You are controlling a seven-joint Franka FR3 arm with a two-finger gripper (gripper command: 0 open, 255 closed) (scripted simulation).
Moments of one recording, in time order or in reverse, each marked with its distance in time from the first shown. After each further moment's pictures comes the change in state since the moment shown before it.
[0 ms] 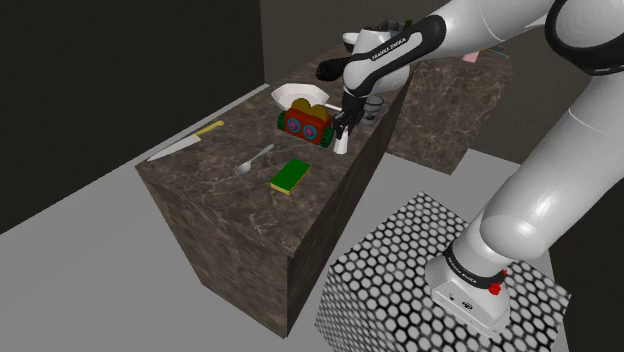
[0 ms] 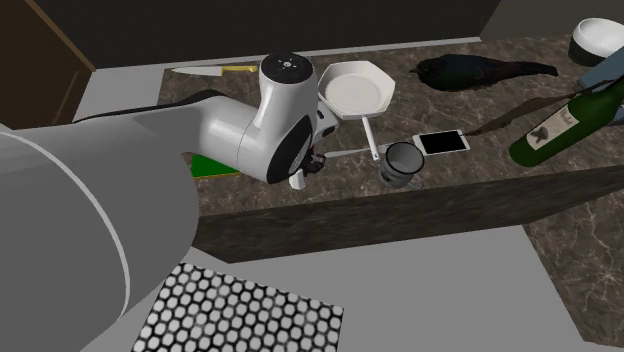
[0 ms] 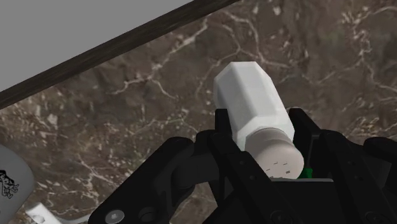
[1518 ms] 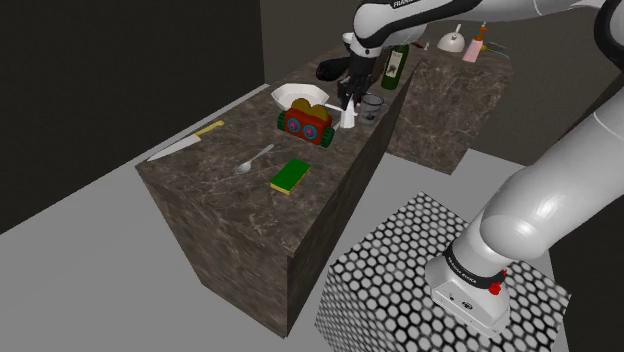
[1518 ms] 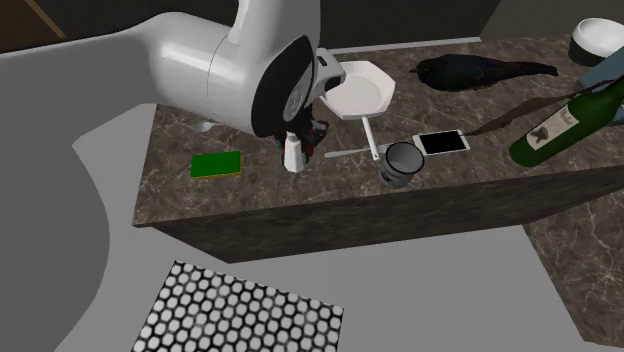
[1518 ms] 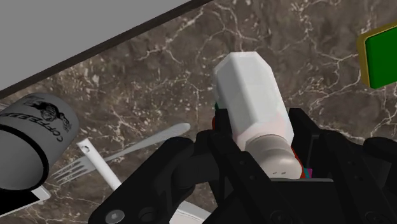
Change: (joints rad) arm -0.001 -0.139 0.004 0.158 -0.041 -0.295 0.040
